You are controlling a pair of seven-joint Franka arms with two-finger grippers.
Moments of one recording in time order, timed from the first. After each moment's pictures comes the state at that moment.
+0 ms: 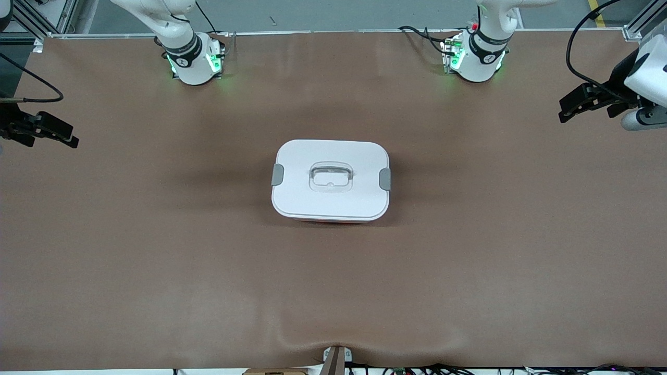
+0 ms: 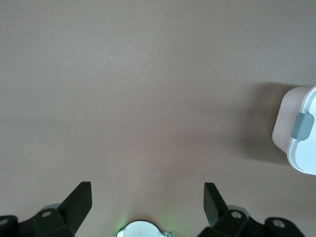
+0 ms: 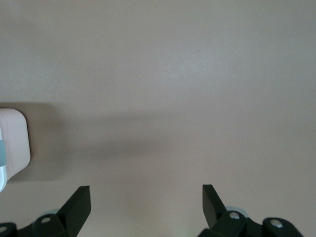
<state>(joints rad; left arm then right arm) 0.00 -0.05 -0.10 -1.55 0.02 1.42 -0.18 -0.19 -0.01 0.11 -1.61 0.02 1.57 -0.02</state>
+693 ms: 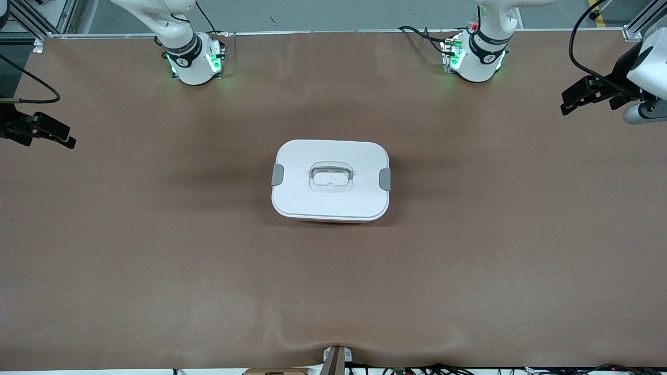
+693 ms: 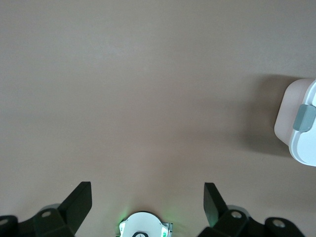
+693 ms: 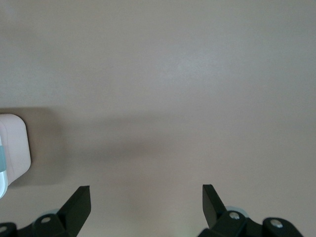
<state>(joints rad) 0.00 -0.05 -0.10 -1.54 0.02 1.39 -0.18 -0.19 -0.01 0.10 -1.61 0.02 1.57 0.00</state>
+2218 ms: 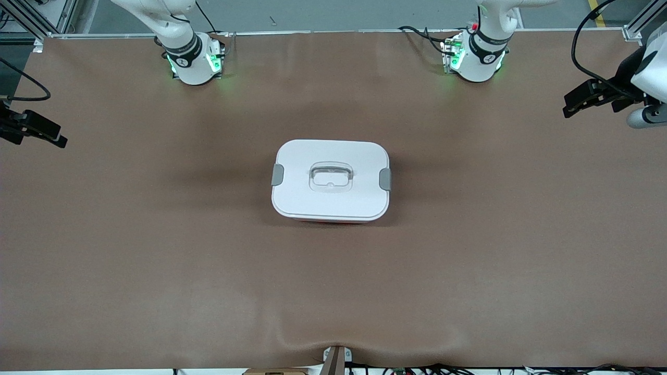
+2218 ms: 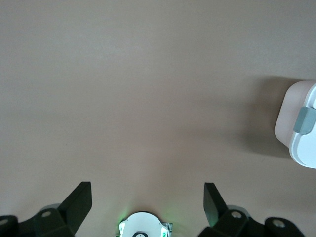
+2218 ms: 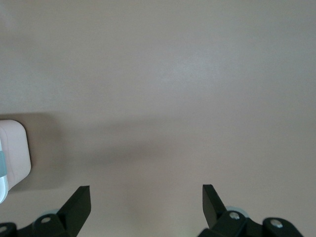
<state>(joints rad) 0.00 -0.03 -0.10 -1.51 0.02 1.38 -0.18 -0.20 -0.02 0.09 -1.59 0.02 1.57 0.00</state>
